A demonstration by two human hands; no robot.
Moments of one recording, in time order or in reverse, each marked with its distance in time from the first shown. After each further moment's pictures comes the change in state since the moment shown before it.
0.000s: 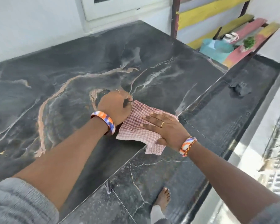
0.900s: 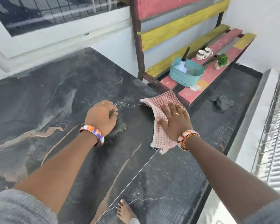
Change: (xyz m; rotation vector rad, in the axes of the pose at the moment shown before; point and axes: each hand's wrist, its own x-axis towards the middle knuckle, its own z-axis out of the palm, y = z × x) left_hand 0.255 0.125 0.102 -0.054 0.005 -0.120; right_hand -0.024 0.344 0.025 0.184 -0.137 0.867
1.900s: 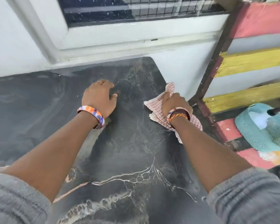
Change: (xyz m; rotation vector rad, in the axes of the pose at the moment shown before) left_hand 0.182 -0.114 -0.060 0.195 0.191 -0.459; right_hand 0.311 -0.181 -0.022 0.140 -0.033 0.059
